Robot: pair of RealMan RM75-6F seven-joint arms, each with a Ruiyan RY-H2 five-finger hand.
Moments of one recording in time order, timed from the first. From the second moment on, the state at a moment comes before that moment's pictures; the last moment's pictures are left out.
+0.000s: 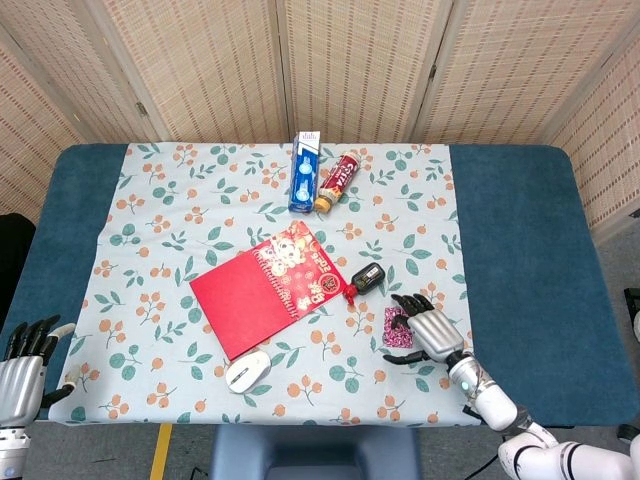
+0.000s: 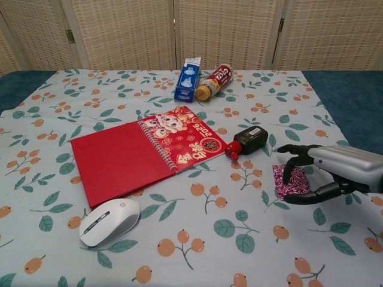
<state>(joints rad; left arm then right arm) -0.03 -1.27 -0.03 -1.44 1.48 1.51 -0.05 0.50 -1.54 0.02 -1.34 -1.40 0.91 -0.06</state>
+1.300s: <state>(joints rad) -0.04 -1.27 -0.03 -1.45 1.49 1.51 -0.04 0.43 -1.44 0.00 -1.37 -1.39 0.98 -0.05</state>
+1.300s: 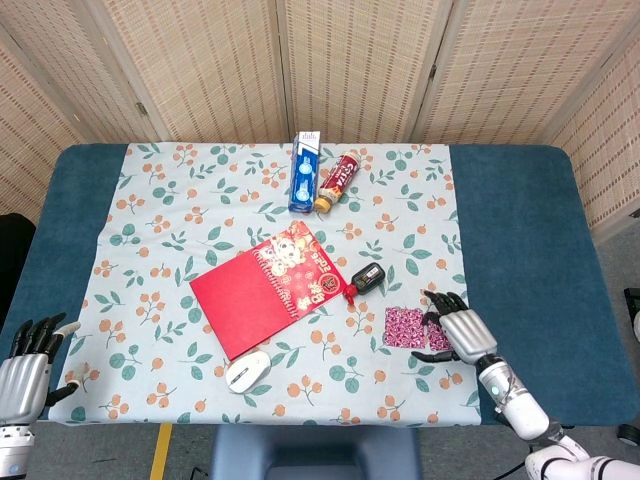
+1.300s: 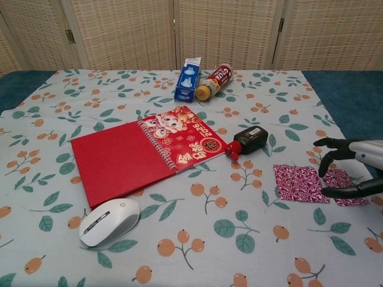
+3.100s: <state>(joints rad) -0.03 -1.28 -0.03 -1.44 1.48 1.51 -0.04 0.45 -1.46 -0.03 -1.37 -1.45 0.97 -0.08</state>
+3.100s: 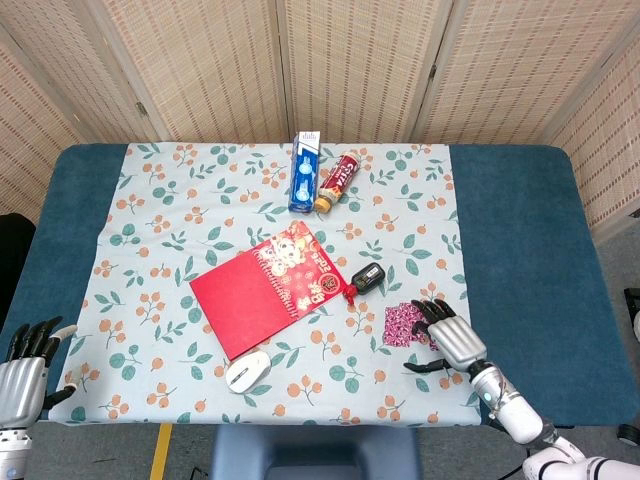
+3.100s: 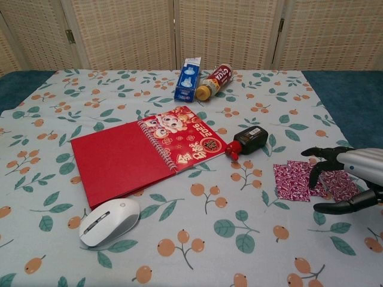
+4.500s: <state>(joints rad) -0.03 -1.28 -0.02 -1.44 1.48 1.49 -0.05 0.48 -1.58 0.04 -1.20 -1.38 0.97 -0.15</state>
